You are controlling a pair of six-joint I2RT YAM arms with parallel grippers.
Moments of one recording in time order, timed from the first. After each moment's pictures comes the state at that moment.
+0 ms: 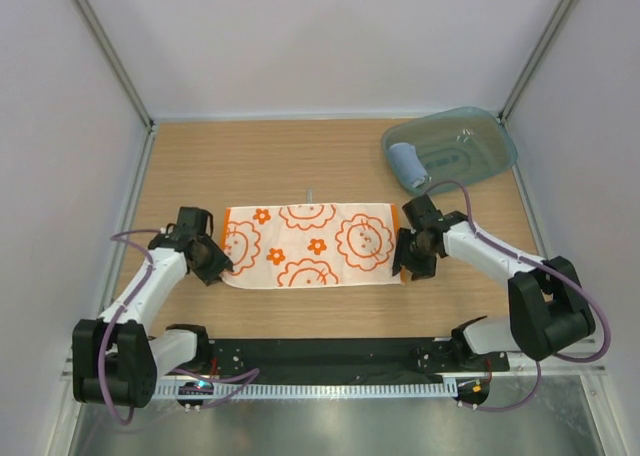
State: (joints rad) left arm -0.08 1.12 0.64 -0.74 0.01 -0.84; right arm 0.39 1.36 0.76 -0.70 -0.05 0.60
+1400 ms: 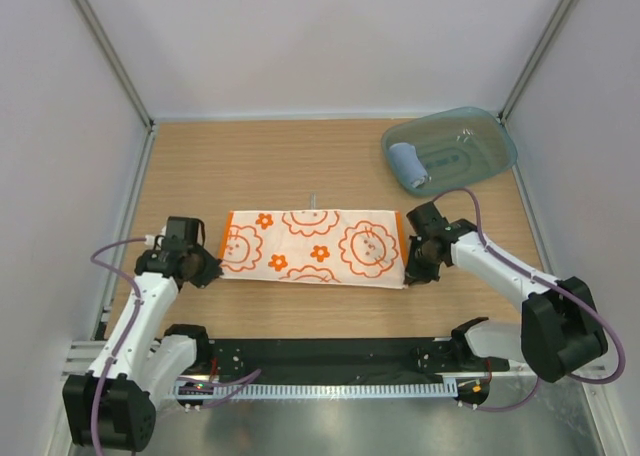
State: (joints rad) left arm -0.08 0.88 0.62 -0.84 -0.05 -0.92; right arm 0.41 1.25 0.70 -0.77 -0.02 0.69
